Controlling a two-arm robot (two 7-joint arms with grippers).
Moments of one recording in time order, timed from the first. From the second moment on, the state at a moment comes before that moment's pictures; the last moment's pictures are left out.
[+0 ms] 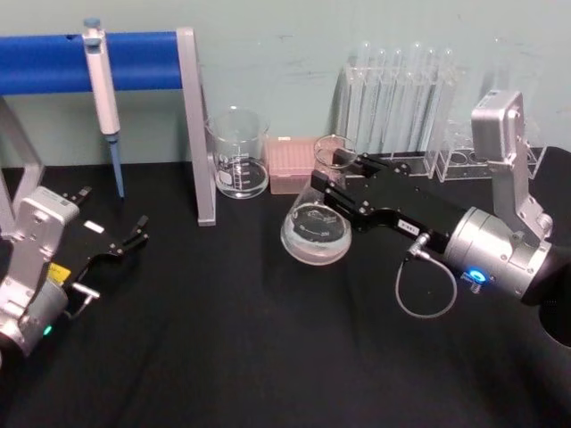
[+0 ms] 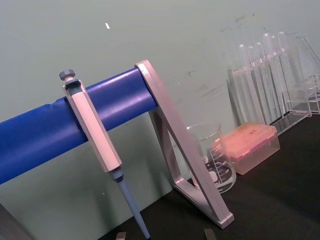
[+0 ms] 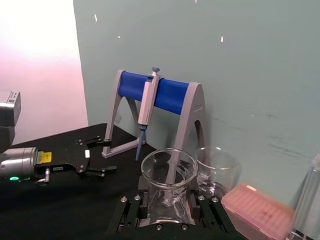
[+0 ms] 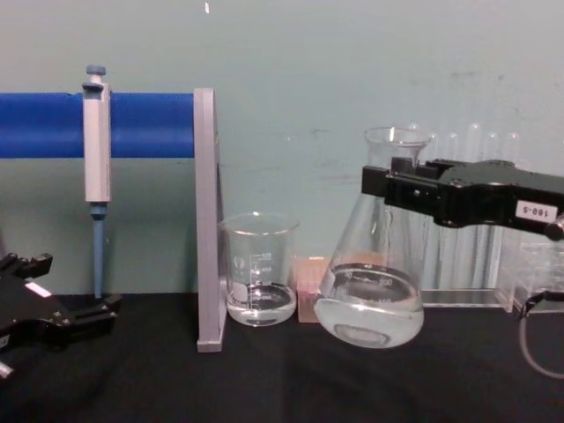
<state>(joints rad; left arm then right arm) -0.20 0.60 0.45 -1.41 -0.25 -0.12 0.03 0.25 0.42 -0.34 -1.63 0.44 0.10 0.53</state>
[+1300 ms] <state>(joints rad) -0.20 0.60 0.45 -1.41 -0.25 -0.12 0.03 0.34 0.49 -0.47 -1.47 0.50 0.01 0.63</state>
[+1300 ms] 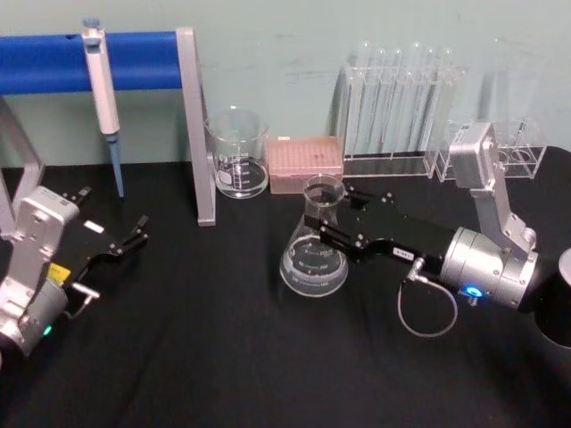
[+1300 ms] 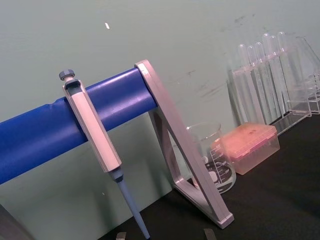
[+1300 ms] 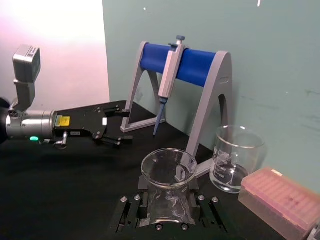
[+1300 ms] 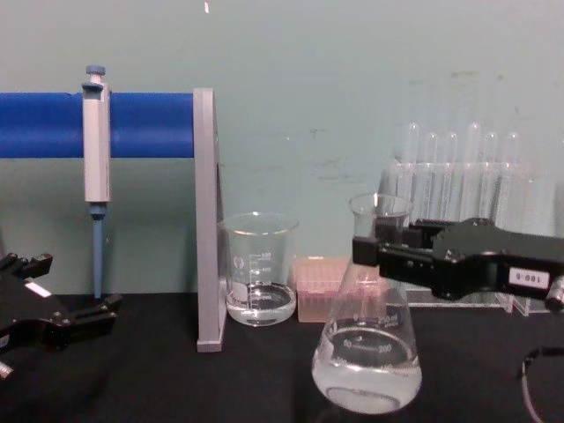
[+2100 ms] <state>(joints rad) -0.20 0.60 0.45 -1.41 -0.25 -0.12 0.03 0.36 0.48 -0.52 -1.35 0.51 -0.05 0.68</state>
